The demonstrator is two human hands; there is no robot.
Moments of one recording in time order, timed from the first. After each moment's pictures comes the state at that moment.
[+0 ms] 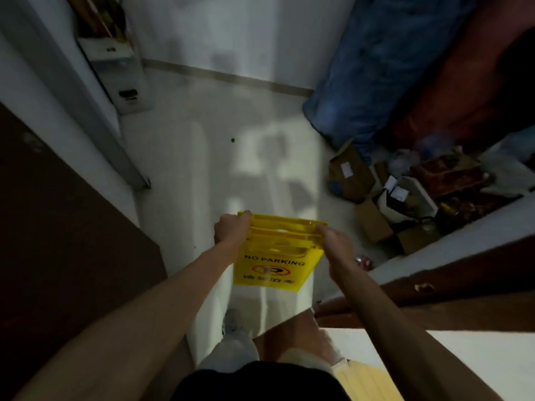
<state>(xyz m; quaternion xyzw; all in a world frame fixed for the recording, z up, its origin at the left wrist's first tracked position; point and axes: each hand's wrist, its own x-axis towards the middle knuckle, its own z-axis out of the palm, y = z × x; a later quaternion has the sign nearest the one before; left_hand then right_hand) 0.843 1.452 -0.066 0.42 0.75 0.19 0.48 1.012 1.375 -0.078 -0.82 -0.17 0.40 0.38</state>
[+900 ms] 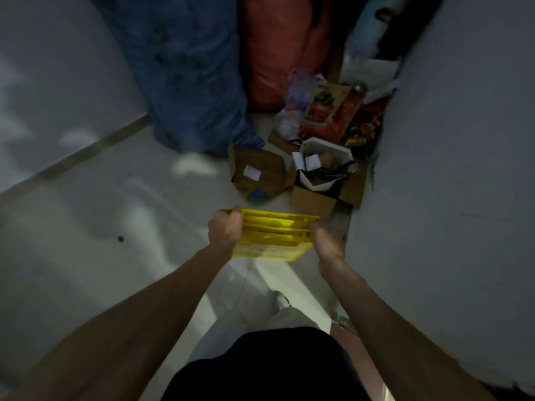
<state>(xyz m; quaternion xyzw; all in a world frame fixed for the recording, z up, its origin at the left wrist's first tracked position) 1.220 1.734 -0.095 0.70 0.56 -0.02 0.45 1.276 1.562 -0.117 -0.78 0.19 0.28 0.52</state>
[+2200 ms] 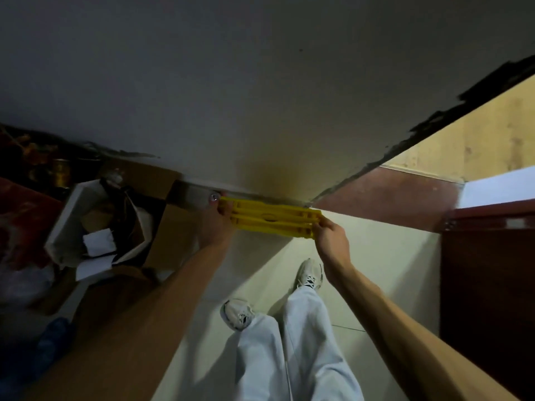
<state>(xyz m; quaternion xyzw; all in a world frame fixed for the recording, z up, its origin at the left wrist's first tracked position) 1.438 1.588 -0.373 0.88 -0.24 -0.36 0.21 1.243 1.550 -0.348 -0.44 0.73 -0.09 0.52</state>
